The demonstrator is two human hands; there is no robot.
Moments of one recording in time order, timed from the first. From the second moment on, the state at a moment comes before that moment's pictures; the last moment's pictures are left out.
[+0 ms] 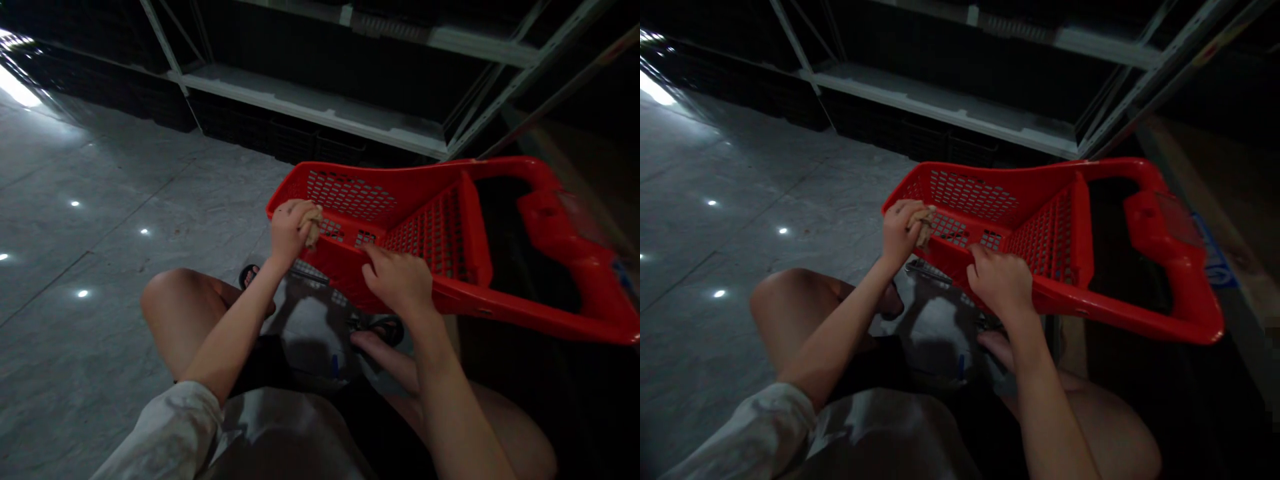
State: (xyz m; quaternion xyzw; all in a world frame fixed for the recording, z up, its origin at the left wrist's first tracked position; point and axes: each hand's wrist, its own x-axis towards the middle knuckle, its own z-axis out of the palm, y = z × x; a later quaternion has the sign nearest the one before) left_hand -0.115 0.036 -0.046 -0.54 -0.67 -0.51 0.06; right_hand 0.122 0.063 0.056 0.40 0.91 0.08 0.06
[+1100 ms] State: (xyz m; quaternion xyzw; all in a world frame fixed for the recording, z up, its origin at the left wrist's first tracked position) left_hand 0.071 -0.072 -0.129 -0.30 -0.69 -0.64 -0.16; right_hand 0.127 -0.005 0.004 0.43 0.90 -0.02 0.02
